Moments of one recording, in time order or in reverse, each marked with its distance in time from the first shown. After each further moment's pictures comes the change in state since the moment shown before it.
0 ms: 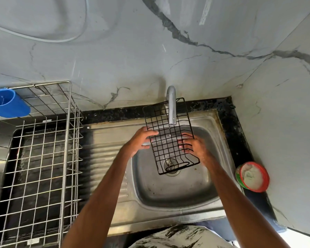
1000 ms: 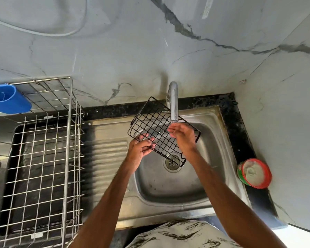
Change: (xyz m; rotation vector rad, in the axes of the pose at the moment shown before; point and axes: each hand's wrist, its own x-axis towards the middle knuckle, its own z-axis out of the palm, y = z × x) left_hand -0.027 -0.060 0.007 -0.482 0.131 0.132; right_hand -0.007 -0.011 0.066 -0.046 0.154 -0.302
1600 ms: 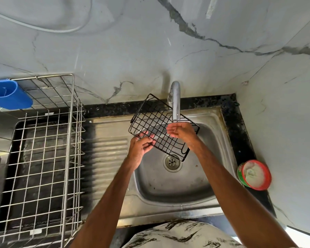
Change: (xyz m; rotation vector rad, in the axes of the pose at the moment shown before) left_hand 0.005 0.002 0.005 -0.036 0.018 0.028; right_hand 0.037 -0.003 -0.011 -0.079 -0.235 0.203
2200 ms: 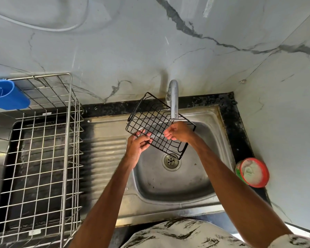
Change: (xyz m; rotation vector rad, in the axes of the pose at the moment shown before) left_hand 0.004 -0.002 -0.006 -0.037 0.024 0.027; right_hand 0.009 -0.001 -0.003 -0.494 -0.154 -0.029
